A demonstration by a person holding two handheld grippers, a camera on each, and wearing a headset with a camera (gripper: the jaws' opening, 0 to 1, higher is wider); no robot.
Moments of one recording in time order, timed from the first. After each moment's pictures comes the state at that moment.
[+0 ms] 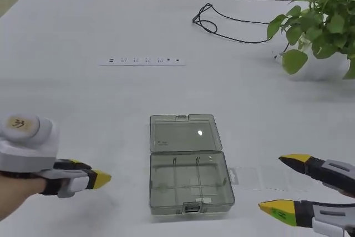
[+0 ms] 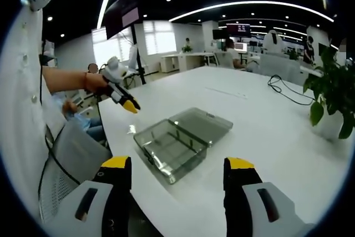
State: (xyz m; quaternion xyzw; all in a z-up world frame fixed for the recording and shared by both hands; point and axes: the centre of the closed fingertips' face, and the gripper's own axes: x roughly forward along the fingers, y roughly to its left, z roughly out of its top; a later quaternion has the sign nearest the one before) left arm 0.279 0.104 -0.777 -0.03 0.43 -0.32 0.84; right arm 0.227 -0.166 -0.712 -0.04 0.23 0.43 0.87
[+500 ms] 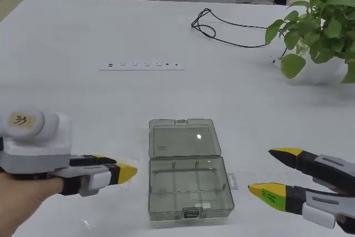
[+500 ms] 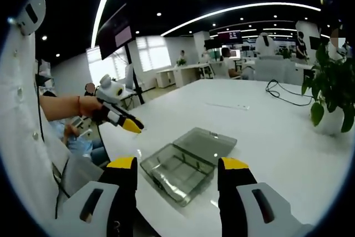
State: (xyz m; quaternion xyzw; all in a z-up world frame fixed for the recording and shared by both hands) left arm 0.277 0.049 -0.733 -0.09 0.38 -0.36 0.85; right arm 0.240 -0.144 -0.672 0.03 0.20 0.41 0.89
